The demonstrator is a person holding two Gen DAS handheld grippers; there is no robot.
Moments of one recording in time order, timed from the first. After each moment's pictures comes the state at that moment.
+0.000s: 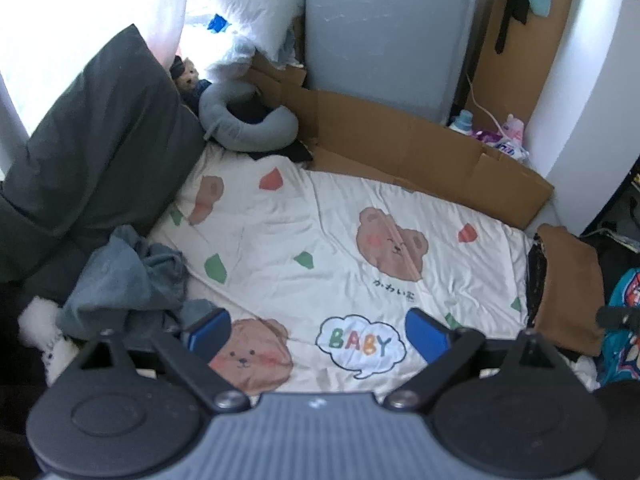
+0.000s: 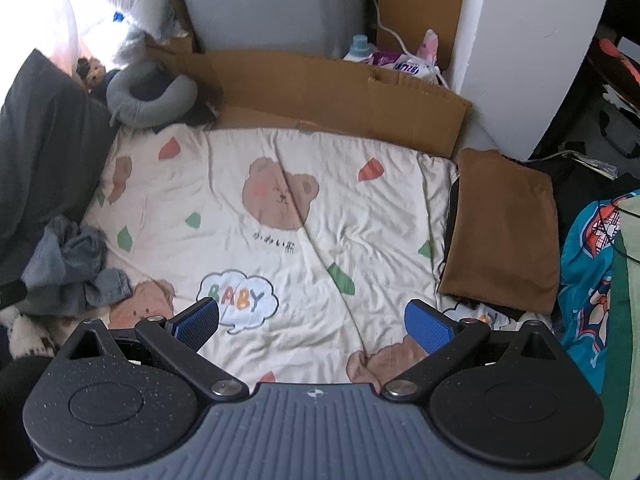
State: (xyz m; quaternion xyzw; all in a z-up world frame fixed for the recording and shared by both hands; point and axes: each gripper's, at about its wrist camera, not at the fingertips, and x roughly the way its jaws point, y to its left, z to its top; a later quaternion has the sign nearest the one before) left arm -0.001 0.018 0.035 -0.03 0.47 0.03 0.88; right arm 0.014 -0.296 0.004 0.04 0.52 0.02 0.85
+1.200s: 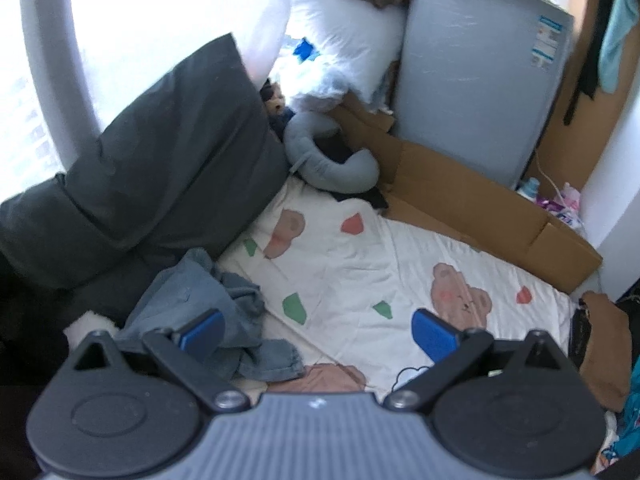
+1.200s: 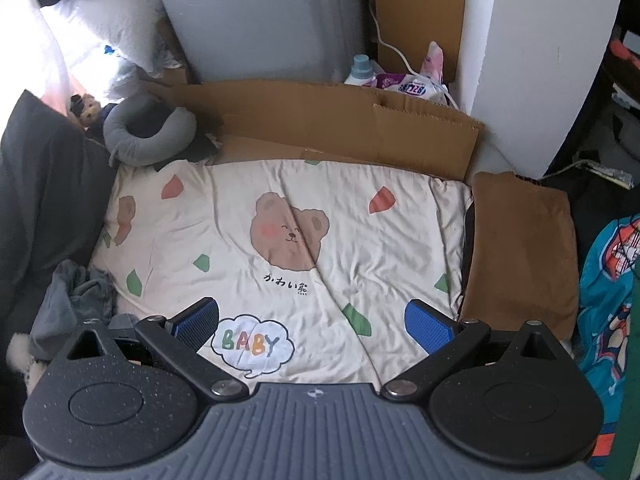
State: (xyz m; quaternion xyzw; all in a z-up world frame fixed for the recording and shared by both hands) left arm 0.007 0.180 0.041 -0.07 0.43 0.09 0.90; right arm 0.084 -0.299 0.007 0.08 0.51 0.02 0.86
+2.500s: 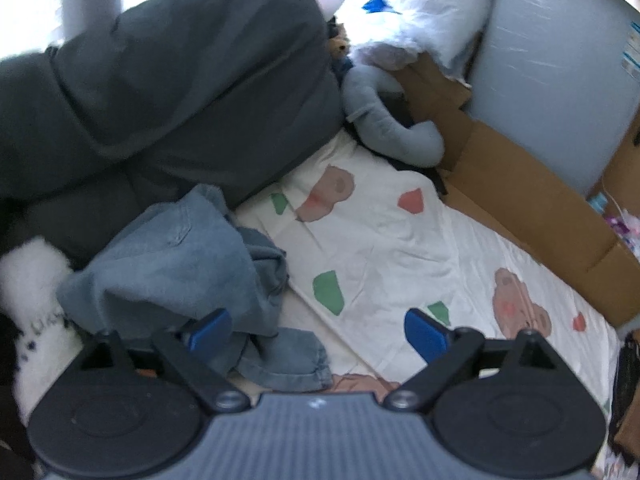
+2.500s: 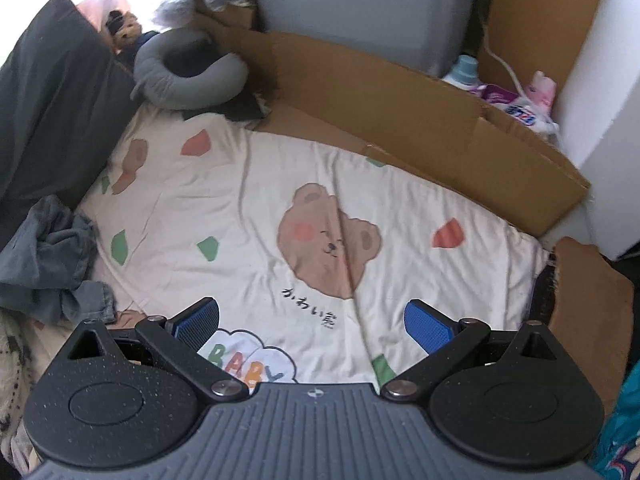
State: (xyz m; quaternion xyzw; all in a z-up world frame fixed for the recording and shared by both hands) left arm 0.050 0.251 -0.146 -0.16 0.41 0.16 0.88; right arm 0.182 -0.203 -0.103 -0.04 0.51 0.11 0.85
